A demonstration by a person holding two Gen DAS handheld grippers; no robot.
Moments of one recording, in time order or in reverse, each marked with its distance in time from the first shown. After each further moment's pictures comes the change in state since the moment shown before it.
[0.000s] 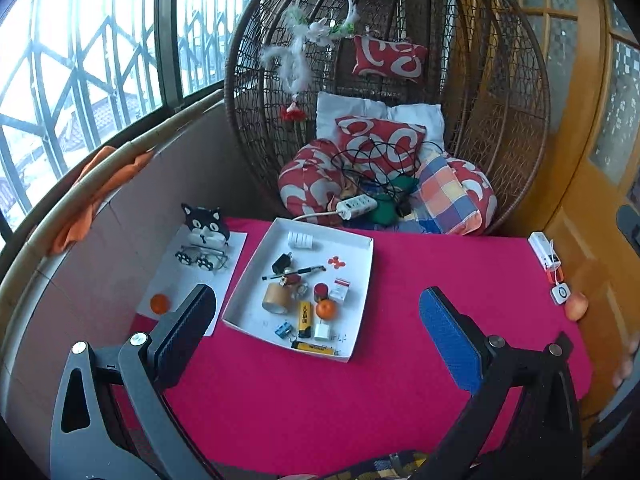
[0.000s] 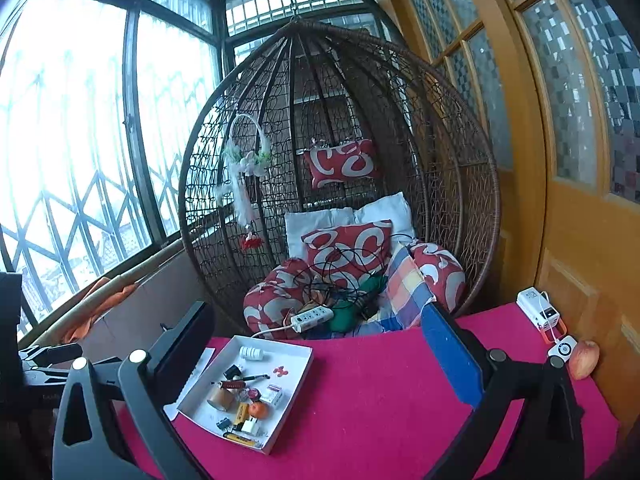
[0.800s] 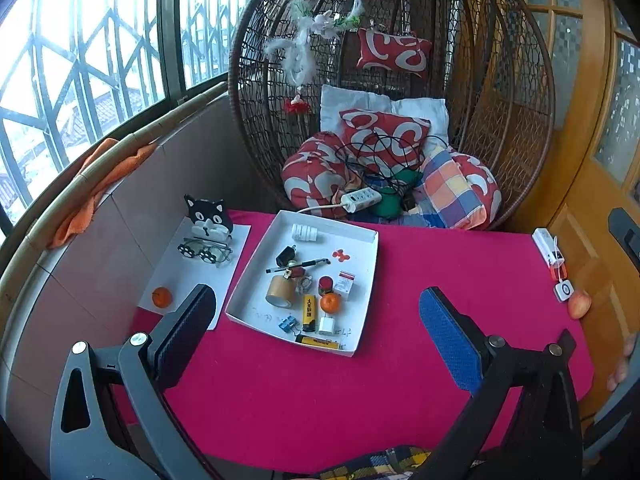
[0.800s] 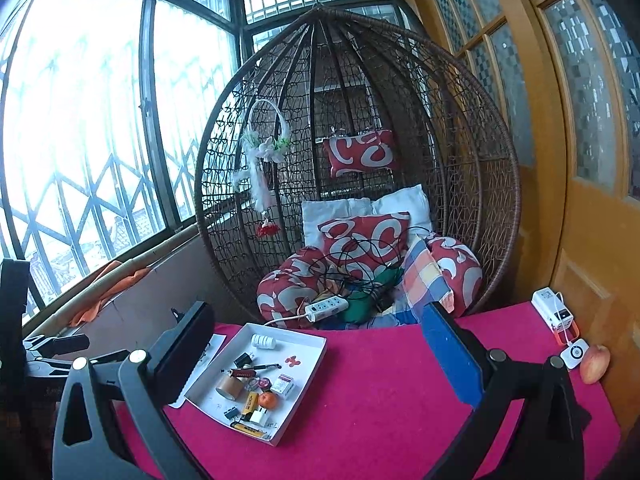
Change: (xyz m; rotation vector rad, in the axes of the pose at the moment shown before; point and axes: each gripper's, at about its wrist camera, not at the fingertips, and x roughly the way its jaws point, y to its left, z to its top) left arm 0.006 0.006 -0.002 -0.005 0.023 0.006; right arm 0.015 0.008 -0.005 -0.026 0.044 0.052
